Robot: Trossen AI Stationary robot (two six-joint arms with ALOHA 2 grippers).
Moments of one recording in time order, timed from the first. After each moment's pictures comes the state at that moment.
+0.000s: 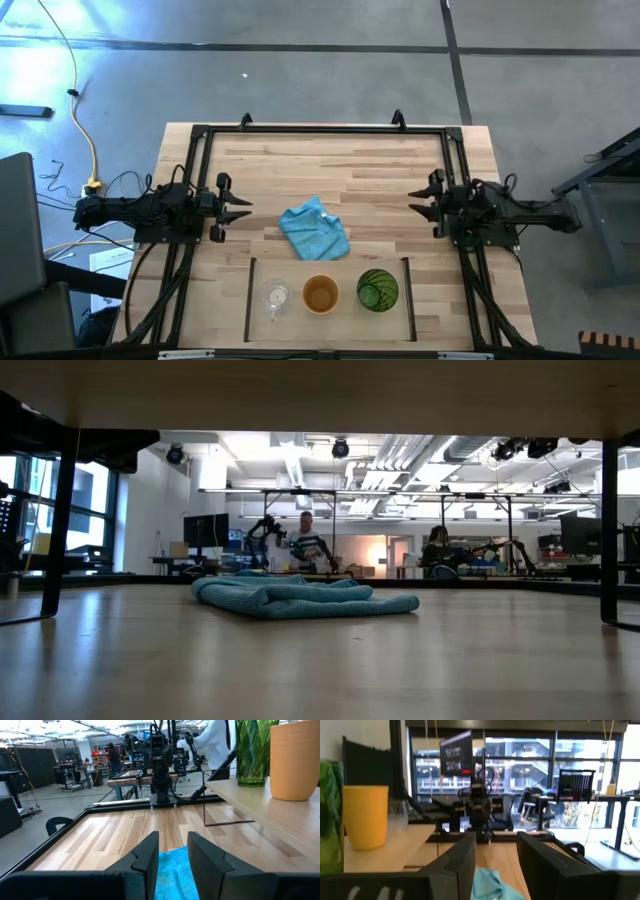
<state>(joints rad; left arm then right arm) 0.12 0.01 0.01 0.01 0.01 0.10 -0.01 0.00 0.04 0.18 0.00 -0.03</state>
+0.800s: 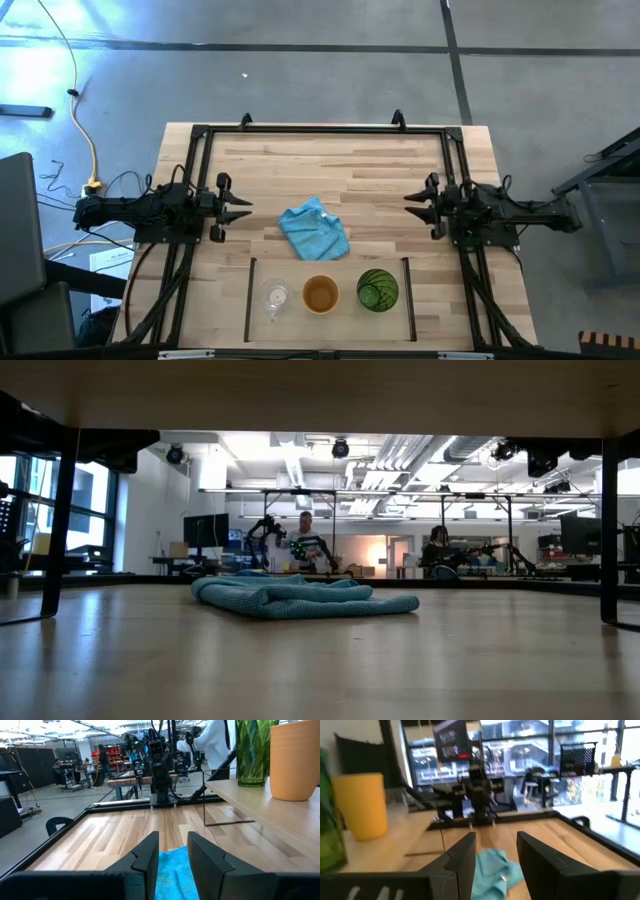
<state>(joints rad) 0.12 0.01 0.01 0.01 0.01 0.10 -0.01 0.00 0.01 0.13 0.01 0.07</state>
